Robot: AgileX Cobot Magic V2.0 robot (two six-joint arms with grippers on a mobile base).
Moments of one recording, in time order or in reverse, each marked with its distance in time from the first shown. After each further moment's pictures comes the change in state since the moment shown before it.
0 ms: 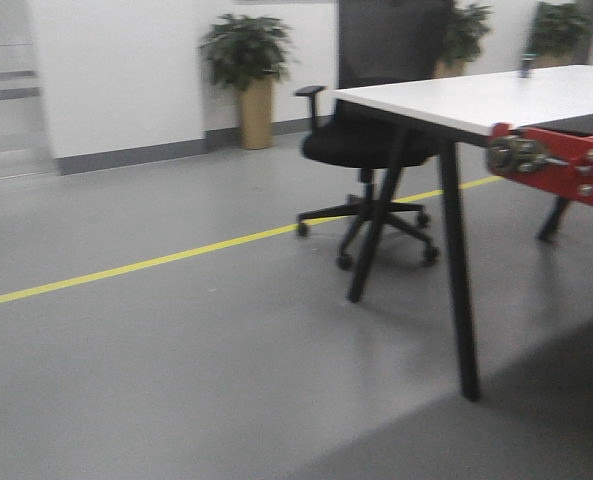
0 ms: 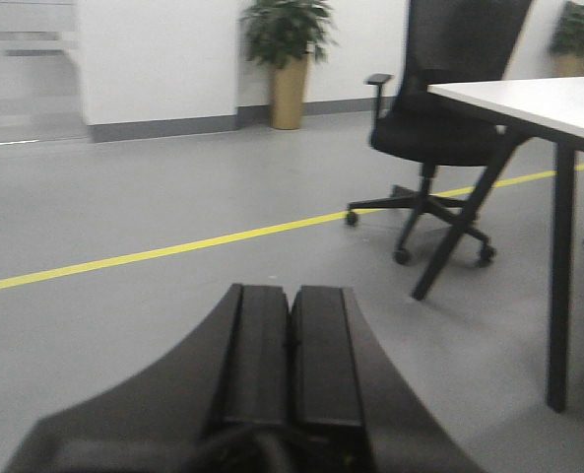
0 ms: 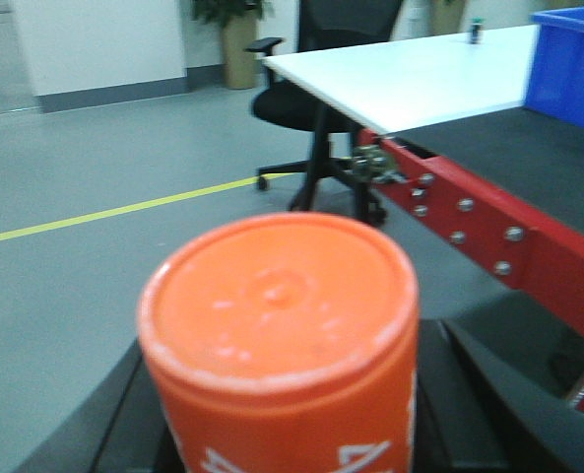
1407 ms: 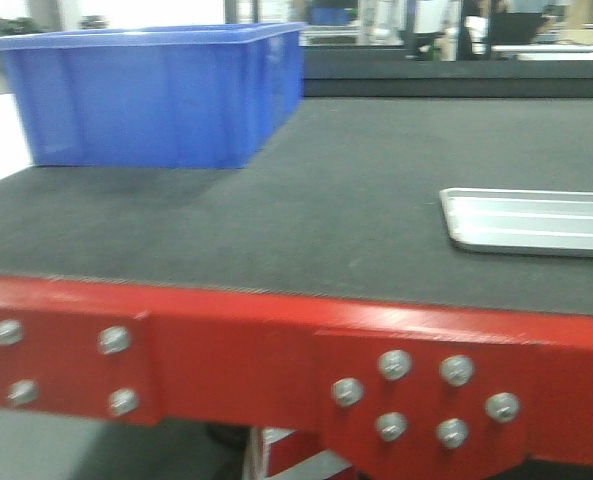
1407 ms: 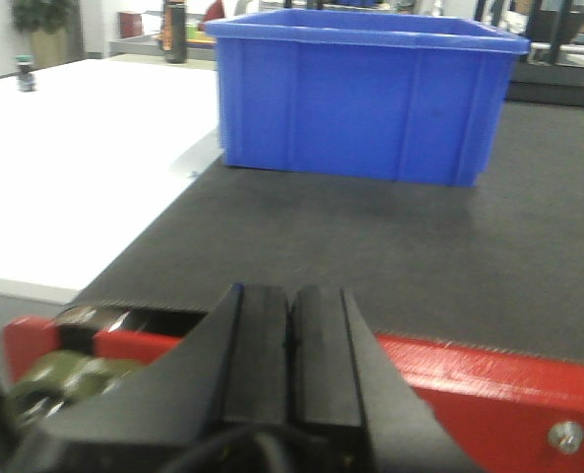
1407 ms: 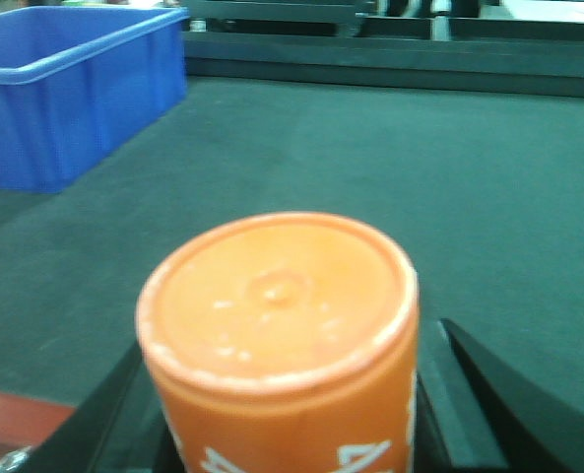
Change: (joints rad) left arm 0.000 0.000 0.000 0.000 0.000 0.000; right arm 0.000 0.000 0.000 0.000 0.000 0.000
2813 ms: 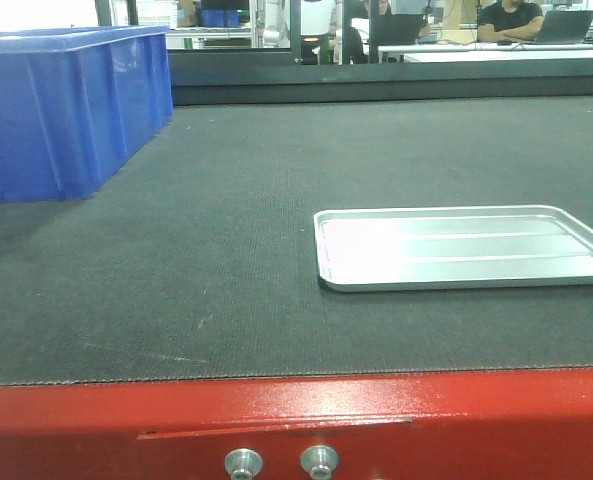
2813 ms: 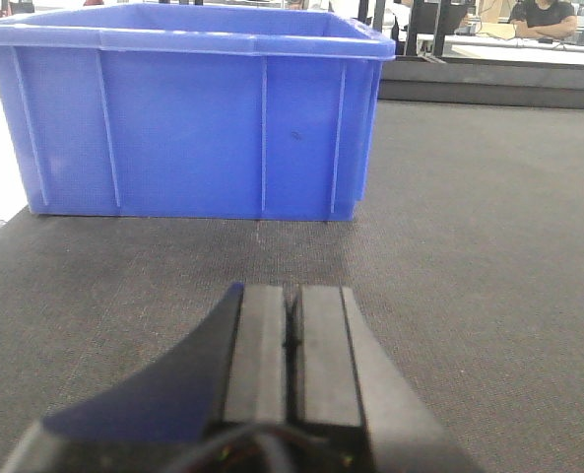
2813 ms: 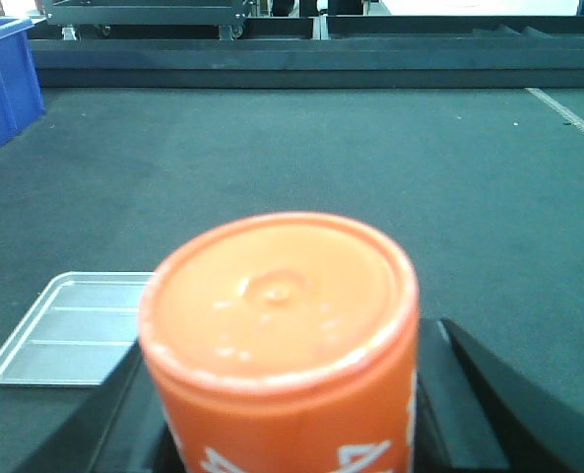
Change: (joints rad) left arm 0.000 0.000 0.000 0.000 0.000 0.000; right arm 0.000 0.000 0.000 0.000 0.000 0.000
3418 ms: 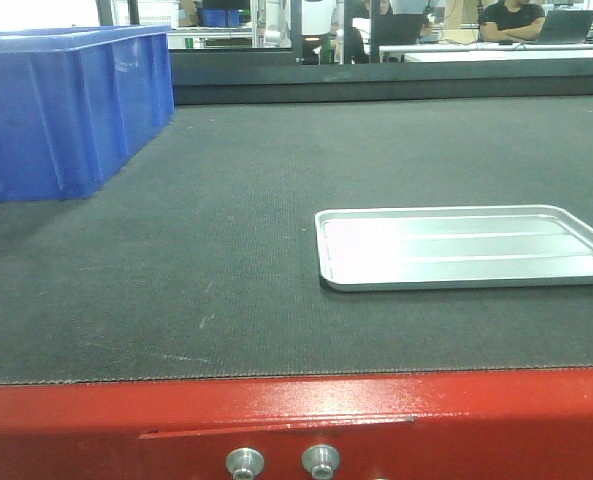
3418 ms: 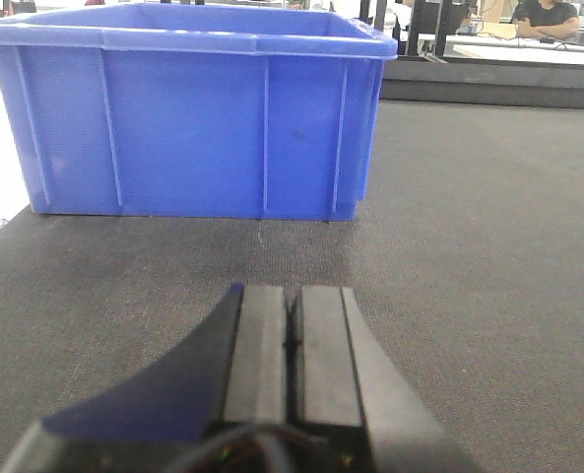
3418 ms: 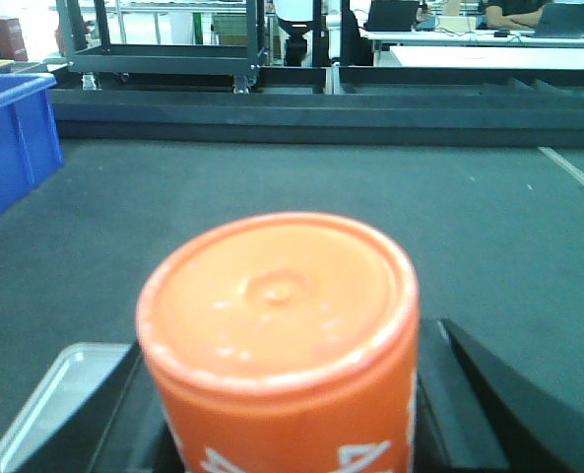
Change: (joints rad) left arm 0.000 0.000 0.000 0.000 0.000 0.000; right arm 0.000 0.235 -0.077 0.010 -0.228 -0.005
